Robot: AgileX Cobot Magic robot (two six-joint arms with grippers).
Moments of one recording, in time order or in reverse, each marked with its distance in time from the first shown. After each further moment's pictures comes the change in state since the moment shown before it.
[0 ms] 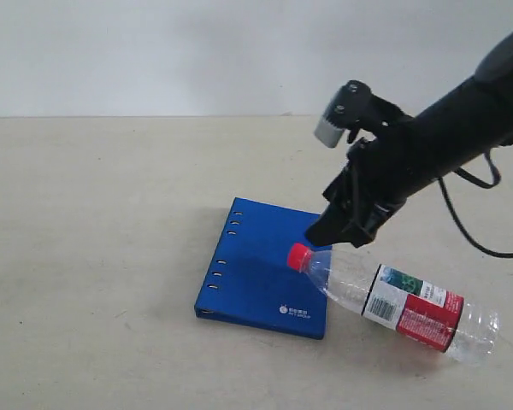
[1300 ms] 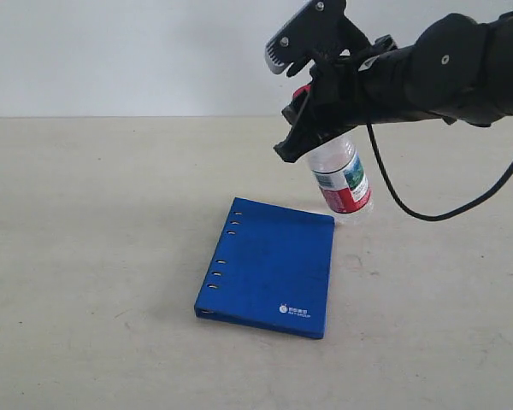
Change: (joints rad) left arm 0.000 0.000 0.000 0.000 0.000 0.000; right arm 0.202 -0.036 -0.031 -0.363 -0.747 0.505
